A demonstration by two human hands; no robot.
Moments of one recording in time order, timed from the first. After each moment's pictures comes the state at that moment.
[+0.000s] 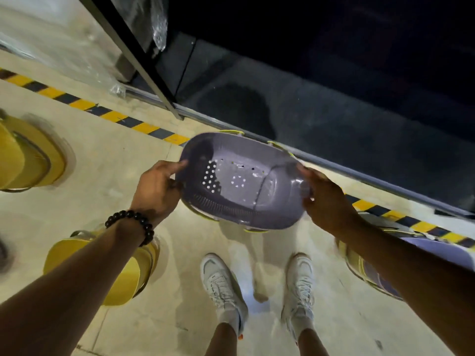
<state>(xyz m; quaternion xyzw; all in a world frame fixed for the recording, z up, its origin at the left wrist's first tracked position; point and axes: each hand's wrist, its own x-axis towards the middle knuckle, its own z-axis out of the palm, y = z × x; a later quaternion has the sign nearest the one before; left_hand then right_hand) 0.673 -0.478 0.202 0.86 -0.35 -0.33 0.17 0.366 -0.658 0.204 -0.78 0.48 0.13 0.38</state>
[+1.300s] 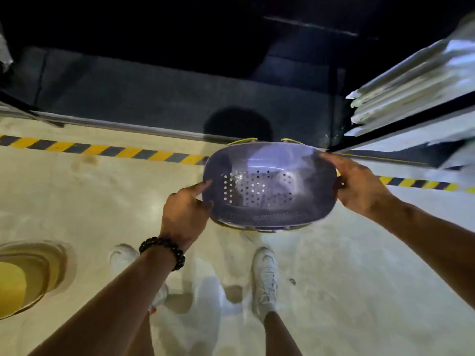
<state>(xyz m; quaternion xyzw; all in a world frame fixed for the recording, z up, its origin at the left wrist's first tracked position) 0.226 -0.571 0.273 0.80 -0.38 -0.41 0.20 -0.085 -0.738 0.336 -0.73 0.58 0.10 0.34</state>
